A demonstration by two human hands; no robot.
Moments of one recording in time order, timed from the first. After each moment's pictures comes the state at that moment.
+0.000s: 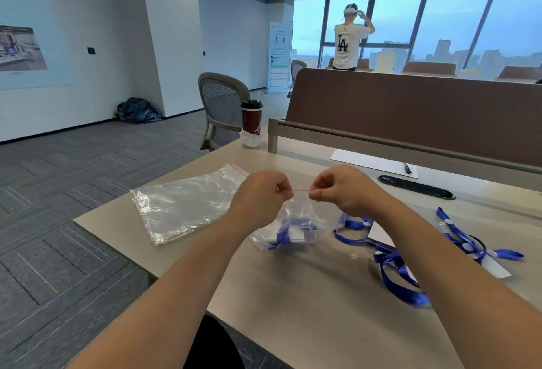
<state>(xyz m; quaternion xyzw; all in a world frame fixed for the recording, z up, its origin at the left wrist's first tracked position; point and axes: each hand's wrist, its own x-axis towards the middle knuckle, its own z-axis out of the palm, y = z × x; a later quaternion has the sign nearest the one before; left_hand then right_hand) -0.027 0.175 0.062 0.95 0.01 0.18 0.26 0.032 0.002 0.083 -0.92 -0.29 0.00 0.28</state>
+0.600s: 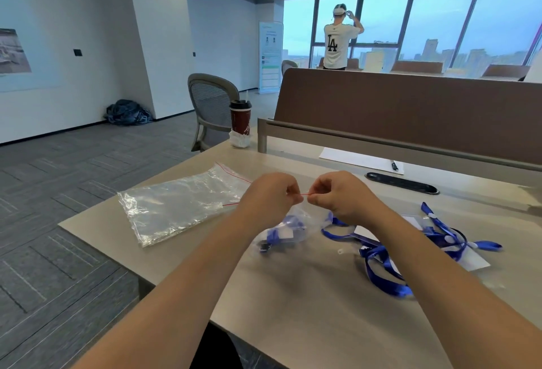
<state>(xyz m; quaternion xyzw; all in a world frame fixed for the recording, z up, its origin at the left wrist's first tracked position) -0.024 0.133 0.071 0.97 -0.01 0.09 0.23 0.025 -0.021 0.064 -0.91 -0.27 -0.03 0.31</state>
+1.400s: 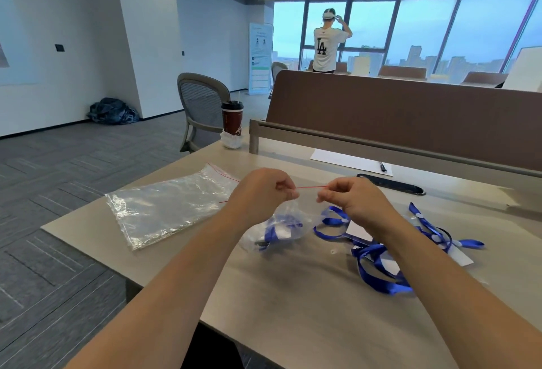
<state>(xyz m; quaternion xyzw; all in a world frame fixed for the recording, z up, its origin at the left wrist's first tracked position) -0.031 0.146 0.078 0.94 -0.04 0.11 0.31 0.012 -0.045 0.064 -0.86 -0.16 -0.01 0.48</state>
